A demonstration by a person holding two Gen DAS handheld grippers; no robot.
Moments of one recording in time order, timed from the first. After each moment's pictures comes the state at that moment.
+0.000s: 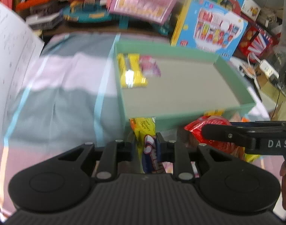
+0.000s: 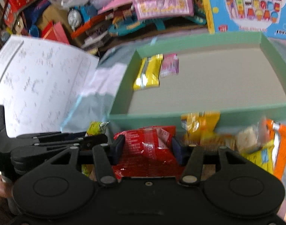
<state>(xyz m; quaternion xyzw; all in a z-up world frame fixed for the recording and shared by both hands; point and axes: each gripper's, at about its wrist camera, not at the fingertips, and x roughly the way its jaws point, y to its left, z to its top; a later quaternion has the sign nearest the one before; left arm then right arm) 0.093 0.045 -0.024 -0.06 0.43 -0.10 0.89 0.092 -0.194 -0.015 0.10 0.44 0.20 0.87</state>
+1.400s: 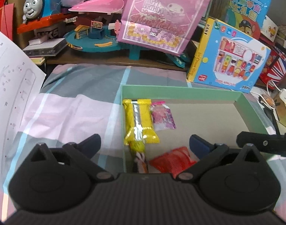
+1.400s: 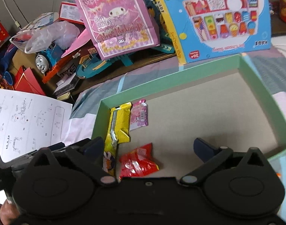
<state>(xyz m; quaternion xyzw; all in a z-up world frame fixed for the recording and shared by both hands) 0.184 0.027 -0.014 -0.06 0.39 -0.05 0.92 0.175 -0.233 -0.001 0.16 0.41 0.12 0.89</state>
